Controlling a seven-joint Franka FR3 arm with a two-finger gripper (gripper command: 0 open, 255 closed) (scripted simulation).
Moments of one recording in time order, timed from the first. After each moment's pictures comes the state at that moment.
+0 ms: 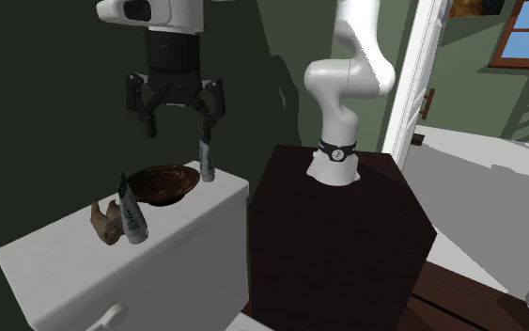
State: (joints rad) arm -0.07 -0.11 -0.52 -2.16 -0.09 2.16 -0.77
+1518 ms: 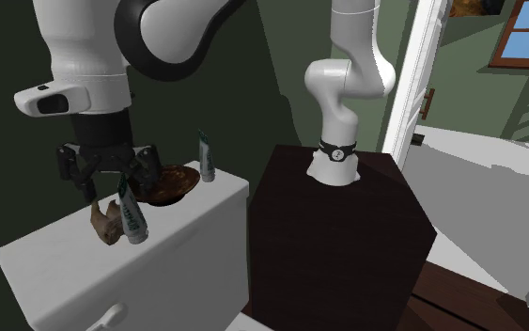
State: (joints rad) arm -0.21 0.39 -0.53 -1.85 0.25 2.26 -1.15
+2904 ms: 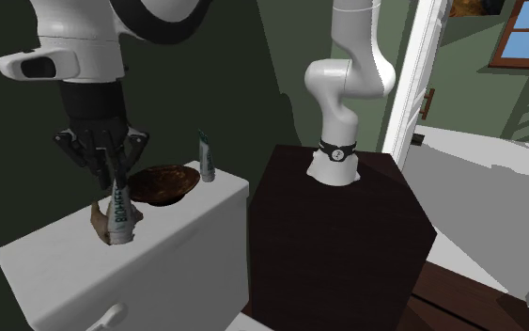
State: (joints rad) arm -0.19 0.34 -0.54 -1.81 0.21 2.17 -1.12
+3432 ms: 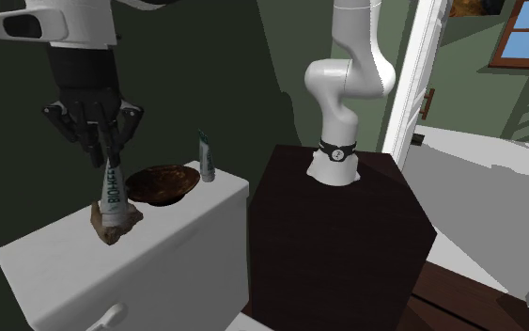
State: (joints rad) arm -0.19 0.30 -0.56 -1.76 0.18 2.08 -1.10
